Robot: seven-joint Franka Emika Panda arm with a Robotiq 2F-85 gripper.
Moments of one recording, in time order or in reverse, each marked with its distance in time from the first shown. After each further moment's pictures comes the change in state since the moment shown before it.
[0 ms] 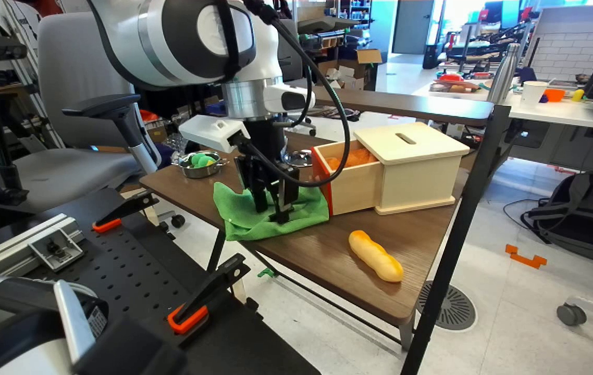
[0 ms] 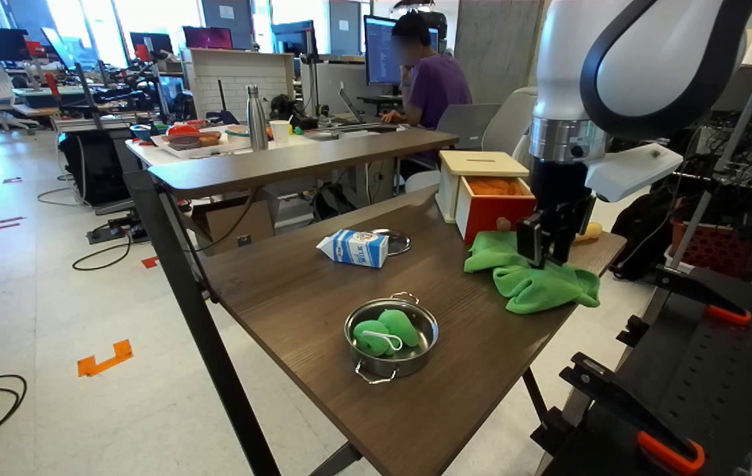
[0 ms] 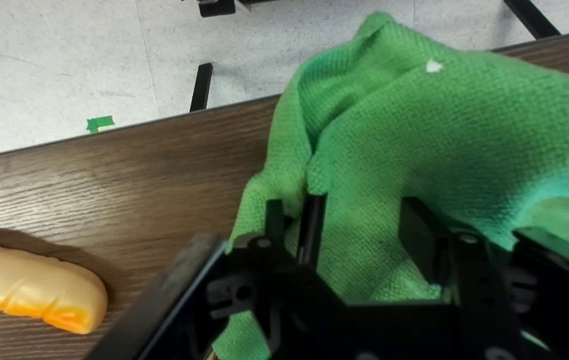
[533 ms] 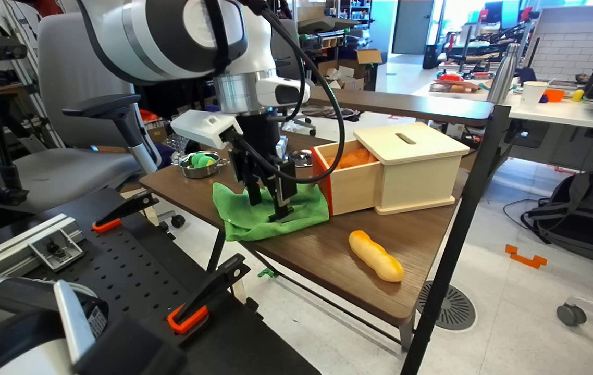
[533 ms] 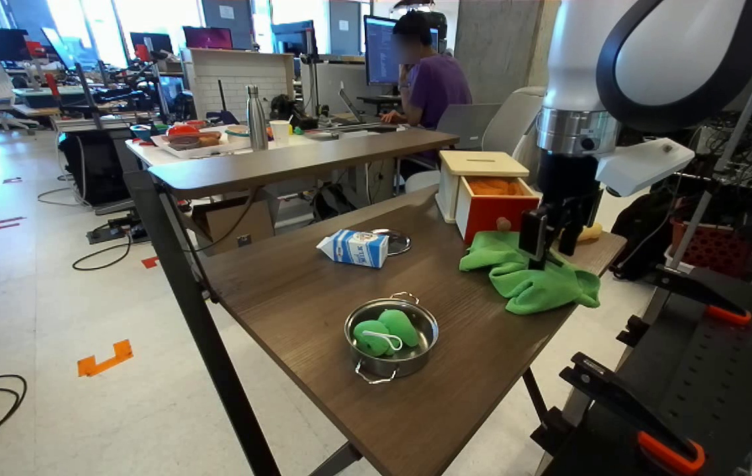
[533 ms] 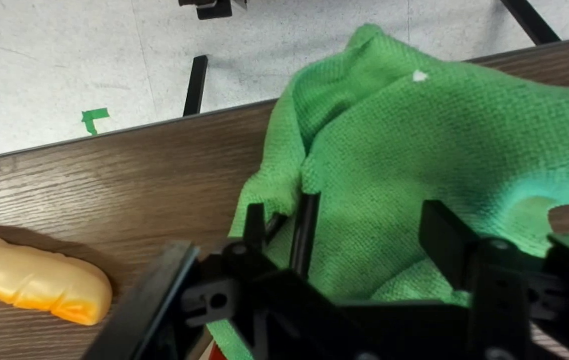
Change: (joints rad) arm 0.000 -0.043 0.000 -0.046 -0.001 0.032 -0.006
